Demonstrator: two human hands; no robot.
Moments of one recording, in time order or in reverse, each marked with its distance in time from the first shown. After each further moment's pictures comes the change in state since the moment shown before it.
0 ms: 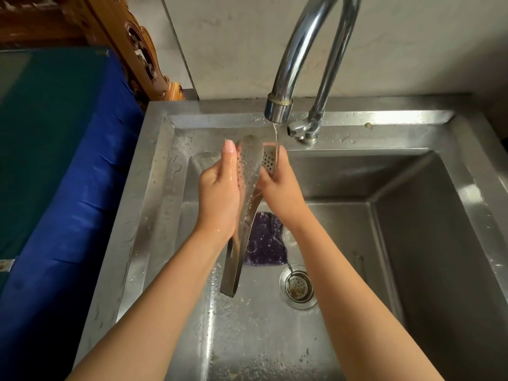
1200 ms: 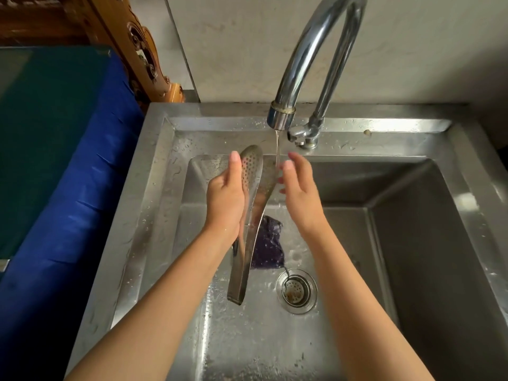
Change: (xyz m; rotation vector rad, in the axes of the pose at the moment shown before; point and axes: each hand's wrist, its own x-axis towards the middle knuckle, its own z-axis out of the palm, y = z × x) left_hand 0.011 -0.022 0.007 0.094 0.021 -0.119; right_hand -0.015 -0.001 -0.022 -0.082 0.151 0.113
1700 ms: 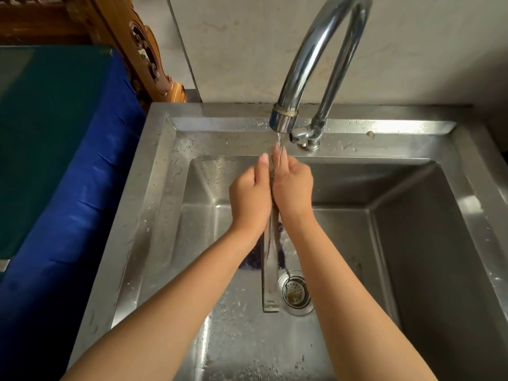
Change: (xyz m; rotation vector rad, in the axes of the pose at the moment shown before) left_hand 0.001 0.001 0.033 0.197 0.075 0.182; right_hand 0.014 -0.022 0.025 0.031 0.173 0.028
